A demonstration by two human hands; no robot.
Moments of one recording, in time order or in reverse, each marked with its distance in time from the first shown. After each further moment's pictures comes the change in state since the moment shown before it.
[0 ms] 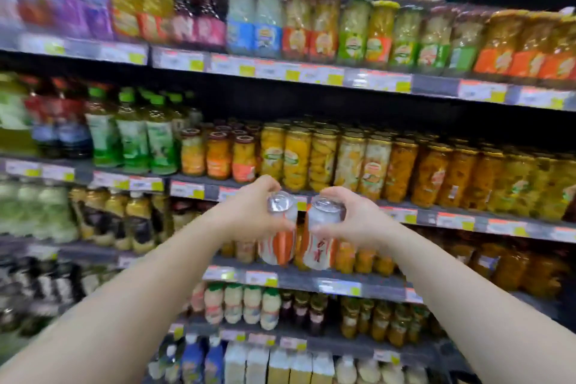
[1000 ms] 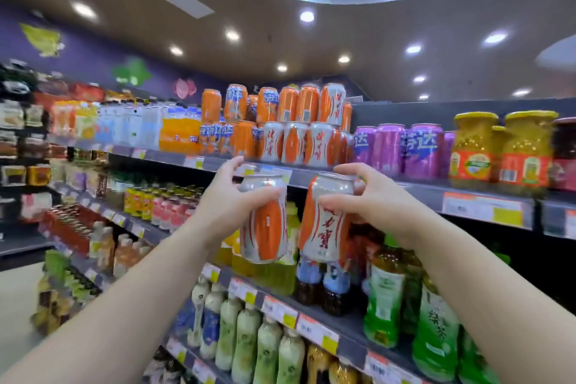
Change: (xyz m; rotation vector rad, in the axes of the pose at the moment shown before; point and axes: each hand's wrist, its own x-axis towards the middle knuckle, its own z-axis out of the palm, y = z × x) left_hand -0.057 -0.403 -0.457 -0.500 0.865 -0.181; right_hand 0.340 -0.517 0.214 0.502 -0.154 -0.564
